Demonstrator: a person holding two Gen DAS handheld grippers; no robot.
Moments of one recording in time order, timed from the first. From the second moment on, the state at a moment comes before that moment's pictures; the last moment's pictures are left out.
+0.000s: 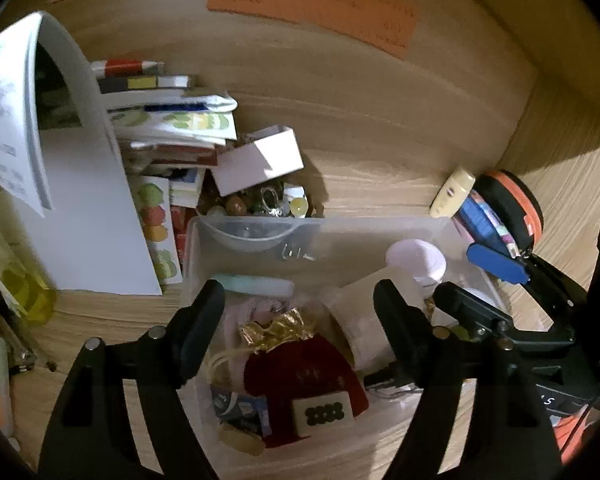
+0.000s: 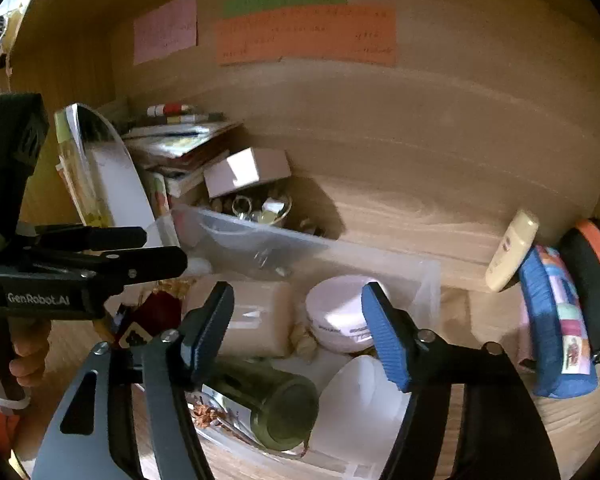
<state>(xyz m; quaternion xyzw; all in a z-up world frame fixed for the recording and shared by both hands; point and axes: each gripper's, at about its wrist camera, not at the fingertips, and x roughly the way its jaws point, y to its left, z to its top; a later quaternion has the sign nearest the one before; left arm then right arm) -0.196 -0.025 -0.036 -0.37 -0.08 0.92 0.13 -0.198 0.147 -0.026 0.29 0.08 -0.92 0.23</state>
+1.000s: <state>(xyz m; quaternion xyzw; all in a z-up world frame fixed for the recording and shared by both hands) -0.069 0.001 -0.003 -0.26 0.02 0.97 0.02 -0.083 0.169 0.013 0.22 0.06 -0.95 0.21</state>
